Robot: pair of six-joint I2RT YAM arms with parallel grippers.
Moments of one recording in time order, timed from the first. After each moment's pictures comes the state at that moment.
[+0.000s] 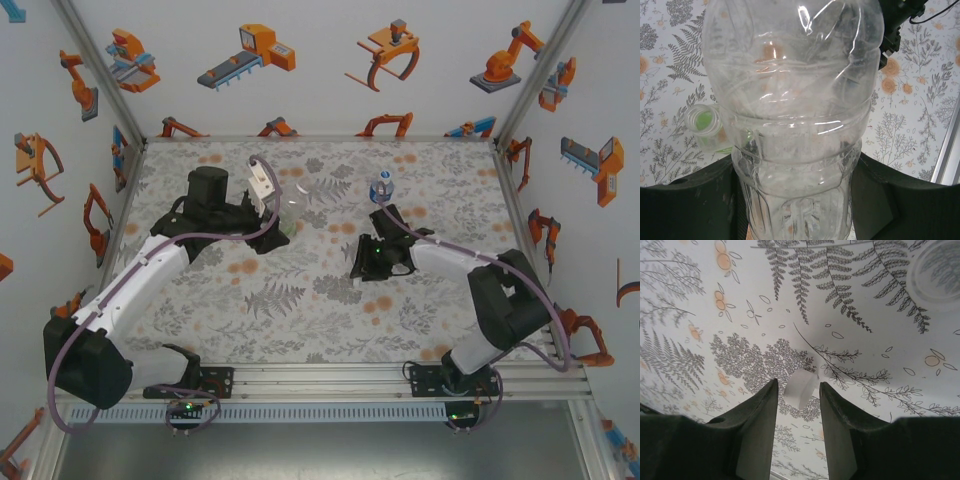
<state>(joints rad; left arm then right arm) -0.46 1.25 1.05 -0.41 0.62 0.35 0.53 1.59 0.85 -0.34 -0.24 0.62</state>
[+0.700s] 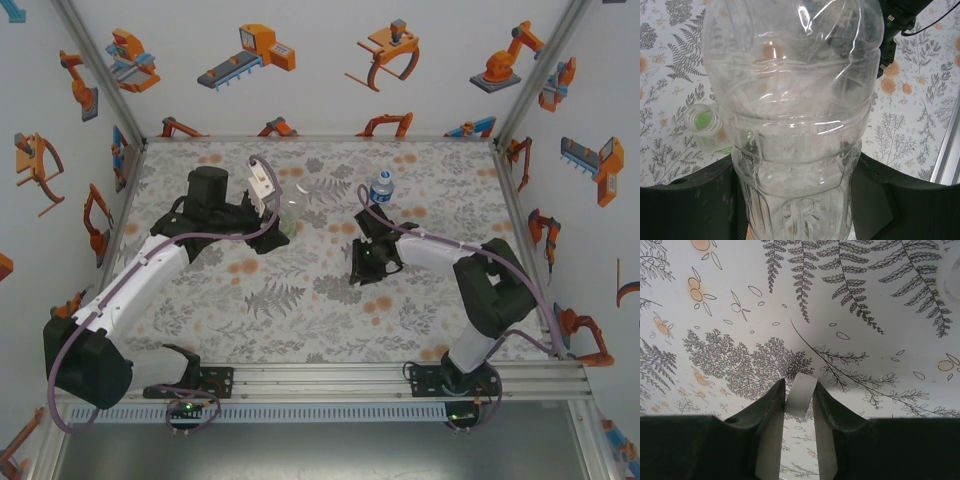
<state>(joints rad) -0.46 1.26 1.05 -0.41 0.62 0.35 0.59 1.69 0.95 -0.45 -0.18 0.56</state>
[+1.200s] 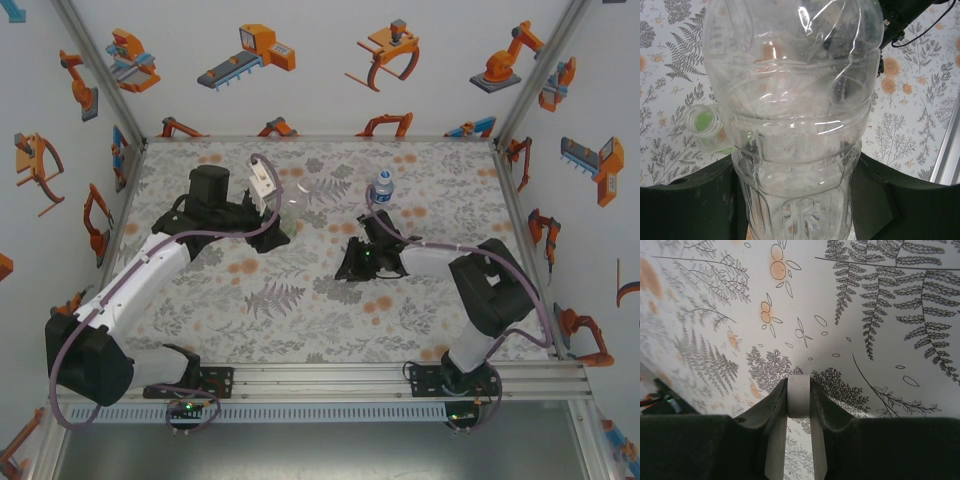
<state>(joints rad) -0.46 1.27 1.07 -0.42 0.62 0.35 0.55 1.69 0.78 -0.02 -0.39 0.73</state>
